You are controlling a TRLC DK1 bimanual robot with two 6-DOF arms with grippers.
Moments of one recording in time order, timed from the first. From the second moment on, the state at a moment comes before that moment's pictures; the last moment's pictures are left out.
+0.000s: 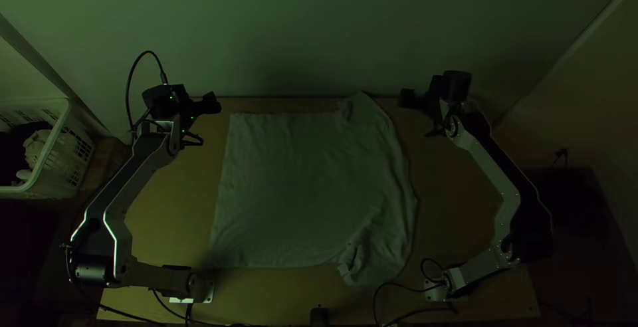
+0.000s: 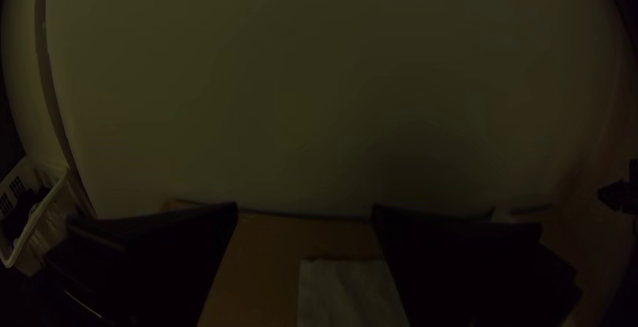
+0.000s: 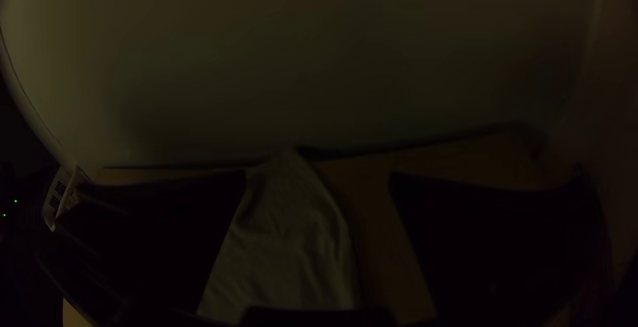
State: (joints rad) left arm -0.01 1.49 1.24 0.01 -0.06 -0.08; right arm 0.18 1.68 1.45 -0.27 -0.04 0.26
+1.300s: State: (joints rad) left arm 0.00 2.22 1.87 -0.41 -0.04 -0.09; right arm 0.21 2.40 2.20 -0.68 -0.04 0.37
